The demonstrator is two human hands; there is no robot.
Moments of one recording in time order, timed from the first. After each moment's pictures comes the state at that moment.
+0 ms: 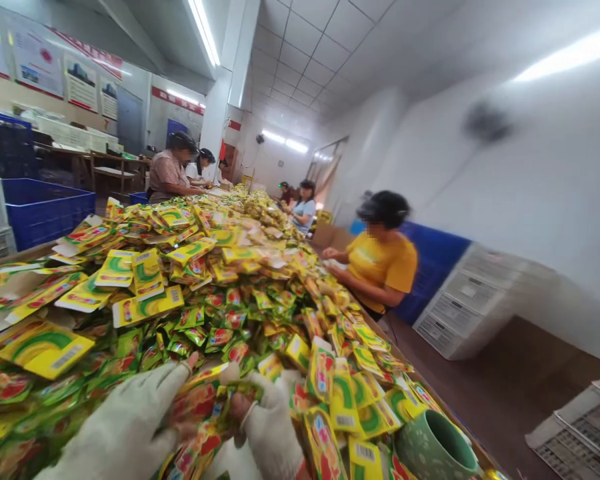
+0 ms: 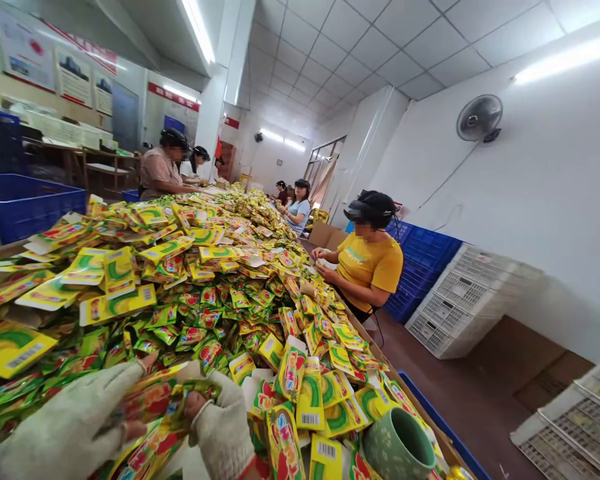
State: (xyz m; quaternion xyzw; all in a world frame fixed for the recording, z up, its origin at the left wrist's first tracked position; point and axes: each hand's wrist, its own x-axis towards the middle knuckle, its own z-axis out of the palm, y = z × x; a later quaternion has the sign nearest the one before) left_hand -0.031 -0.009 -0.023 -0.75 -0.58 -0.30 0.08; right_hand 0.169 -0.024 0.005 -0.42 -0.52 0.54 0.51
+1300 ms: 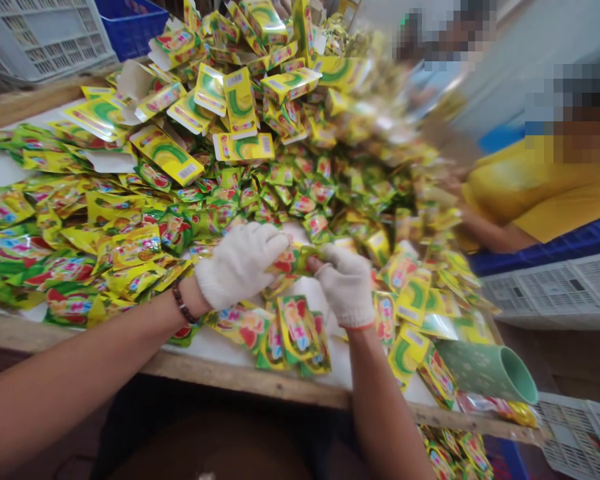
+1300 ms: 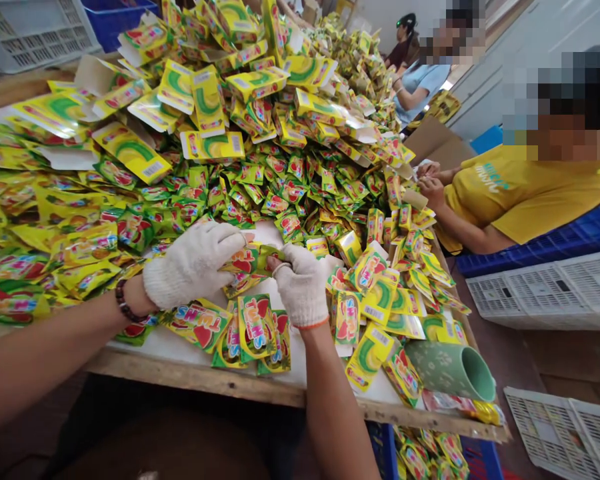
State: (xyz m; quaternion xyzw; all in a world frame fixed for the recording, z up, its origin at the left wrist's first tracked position) left_hand -0.010 -0.046 0.006 -0.84 -0.51 -0.16 0.05; right_hand 0.182 -0.030 0.021 -0.55 -0.73 0.27 0.32
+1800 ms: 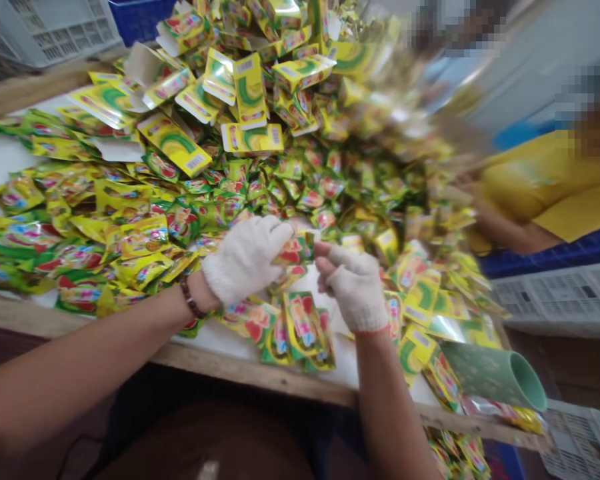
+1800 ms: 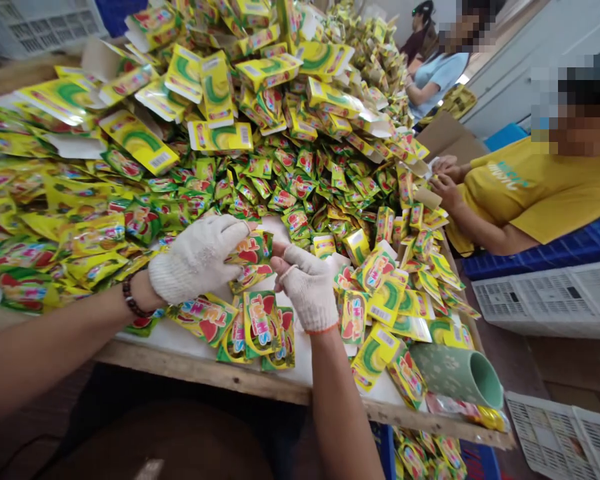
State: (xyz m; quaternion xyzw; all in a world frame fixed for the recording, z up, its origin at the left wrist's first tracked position) left_hand -0.007 -0.049 0.010 -0.81 -0.55 -0.18 0.02; right_hand 0.178 -0.043 0.026 -0.54 -0.60 0.46 0.36
